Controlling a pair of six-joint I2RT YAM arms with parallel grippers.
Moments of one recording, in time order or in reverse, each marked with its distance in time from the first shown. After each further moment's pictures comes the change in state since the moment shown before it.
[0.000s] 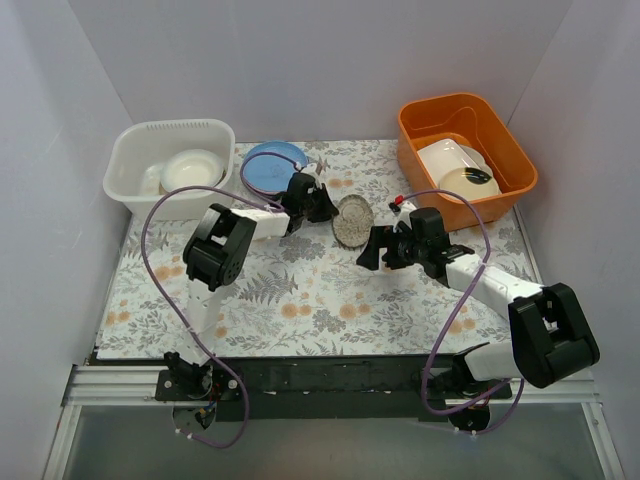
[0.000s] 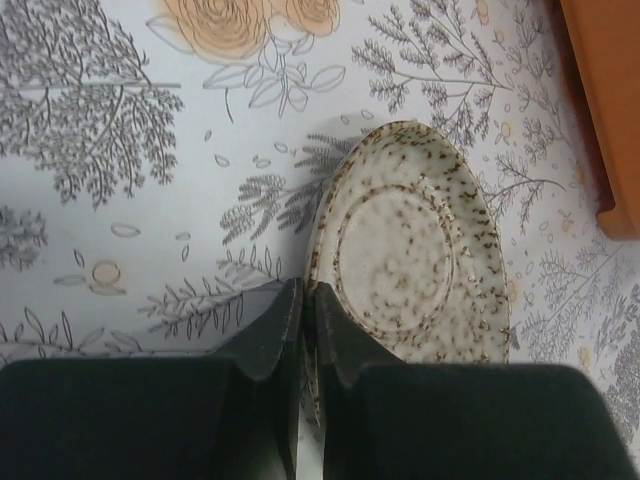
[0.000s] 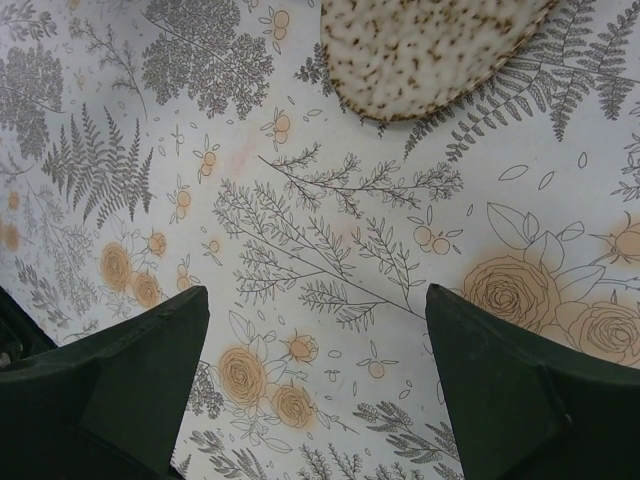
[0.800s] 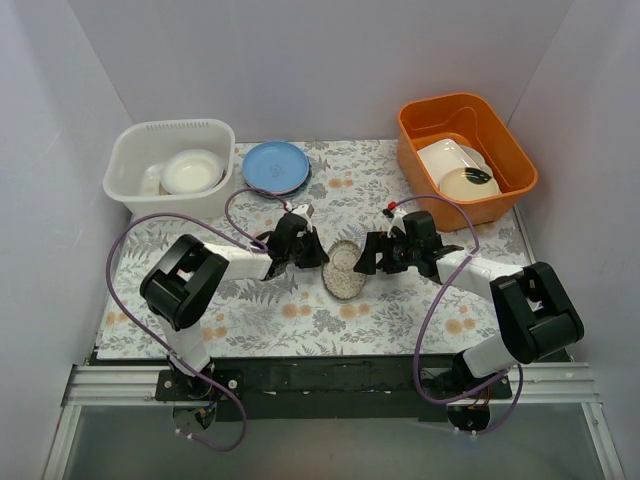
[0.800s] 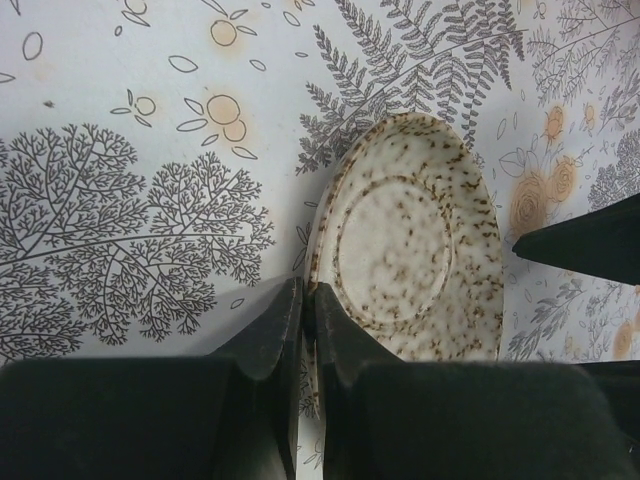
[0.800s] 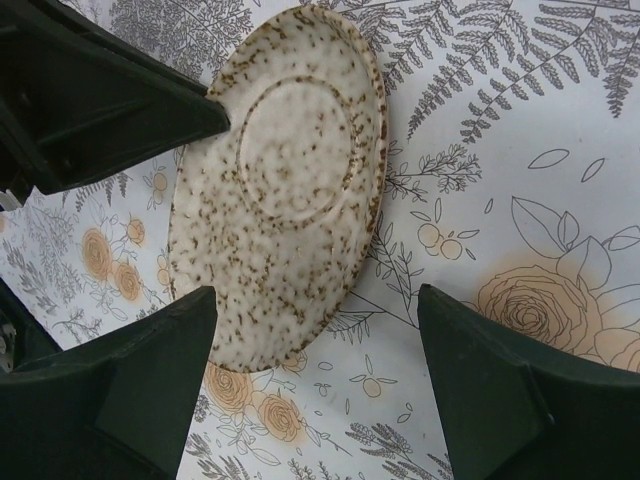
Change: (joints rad) left arm -0.122 -0.442 -0.586 0.031 -0.037 -0.097; right arm 0.000 0.133 -0.016 0.068 -0.060 0.005
